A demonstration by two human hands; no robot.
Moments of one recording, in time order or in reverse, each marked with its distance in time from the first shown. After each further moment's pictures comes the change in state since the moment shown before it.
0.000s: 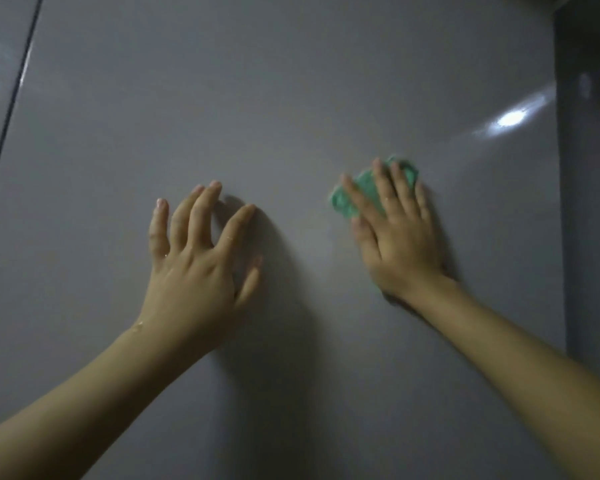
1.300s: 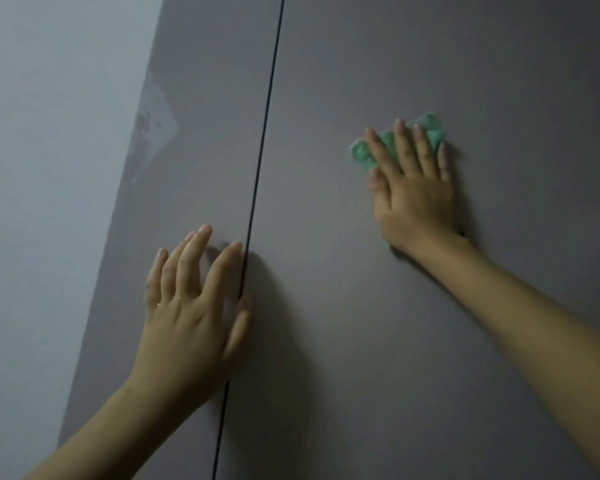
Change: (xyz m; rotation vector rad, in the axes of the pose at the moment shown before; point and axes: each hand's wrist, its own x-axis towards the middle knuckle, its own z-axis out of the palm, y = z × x) left_hand -0.050 -0.205 -0.079 0.007 -0.006 -0.082; right_hand 0.138 -0.190 0.012 0.061 0.052 0.108
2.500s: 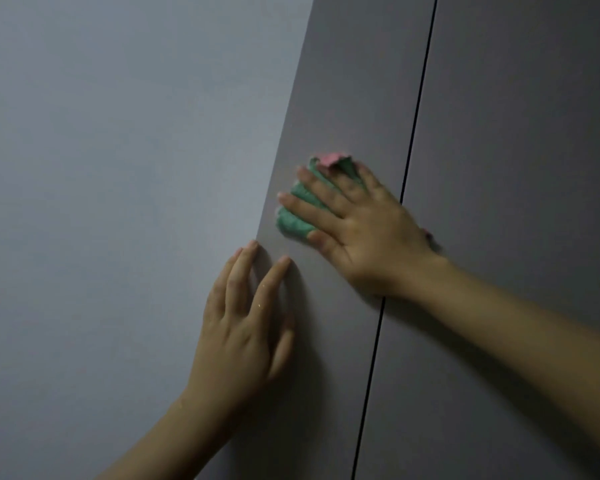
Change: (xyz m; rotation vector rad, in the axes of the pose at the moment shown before) left_hand -0.050 -0.104 -0.006 -0.206 0.038 -0.038; right_hand -0.008 -0.197 0.013 0.041 -0.204 -0.683
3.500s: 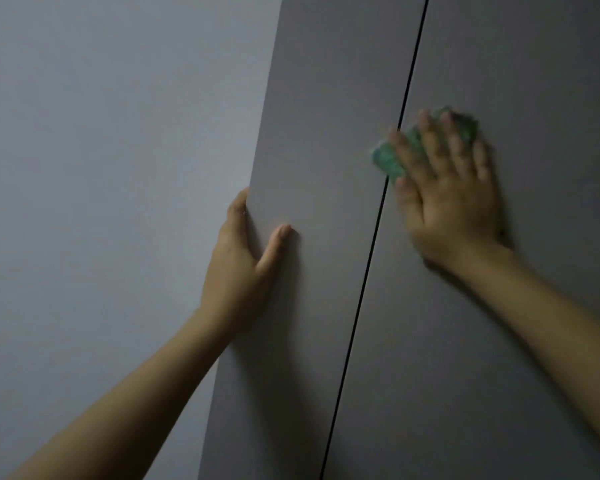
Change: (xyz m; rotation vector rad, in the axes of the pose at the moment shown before) left_hand -0.018 0.006 -0.003 -0.397 -0.072 -0.428; right_hand -0.105 0.001 0.012 -0.008 0.070 0.456
